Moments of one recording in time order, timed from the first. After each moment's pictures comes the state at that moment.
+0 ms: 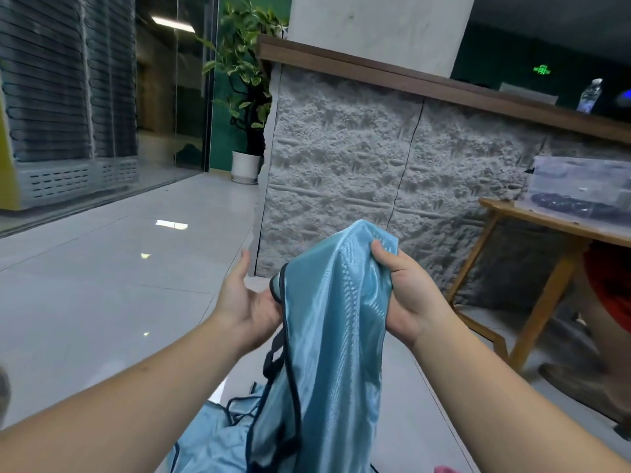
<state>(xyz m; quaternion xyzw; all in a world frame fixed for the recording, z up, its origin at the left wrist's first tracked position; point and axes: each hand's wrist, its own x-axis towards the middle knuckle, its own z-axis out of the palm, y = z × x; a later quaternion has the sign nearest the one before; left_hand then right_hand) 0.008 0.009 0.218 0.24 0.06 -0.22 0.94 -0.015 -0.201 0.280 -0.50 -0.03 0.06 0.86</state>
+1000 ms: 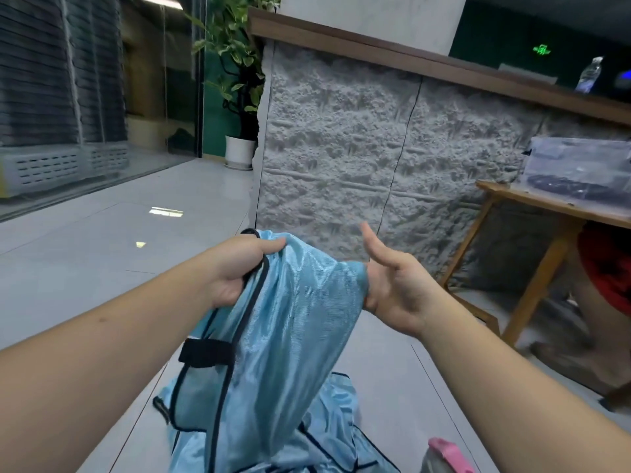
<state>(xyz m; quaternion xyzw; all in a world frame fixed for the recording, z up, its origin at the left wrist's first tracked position) 0.000 0.019 0.261 0.63 0.03 -0.17 0.76 -0.017 -0.211 0.263 -0.61 -0.07 0.16 0.77</state>
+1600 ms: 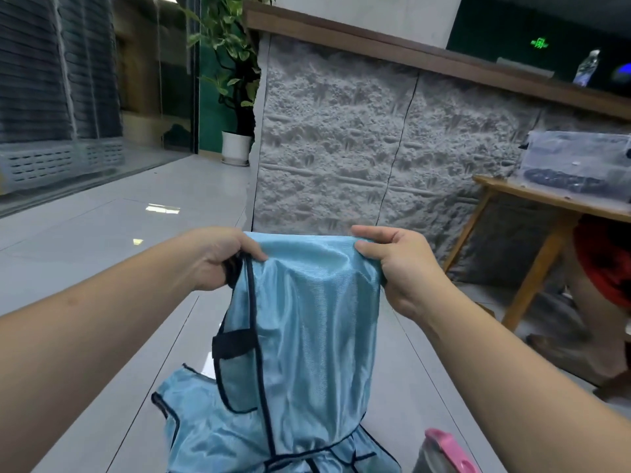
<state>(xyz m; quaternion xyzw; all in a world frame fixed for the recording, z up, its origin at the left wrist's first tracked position) 0.011 0.039 0.262 0.69 0.07 -0.13 0.71 -0.013 -0.212 0.273 -0.69 -0.01 -0.07 0.72</state>
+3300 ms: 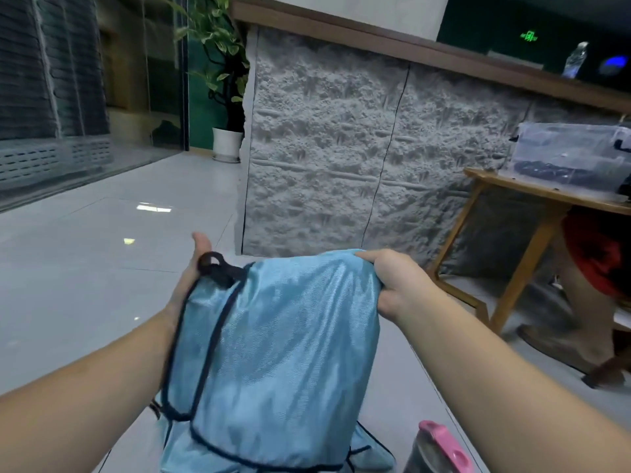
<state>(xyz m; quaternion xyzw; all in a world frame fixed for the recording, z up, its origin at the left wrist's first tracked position) 0.006 0.055 0.183 0.40 -0.08 -0.29 0.86 0.003 -0.217 0.247 -0.60 0.14 0.01 0.79</state>
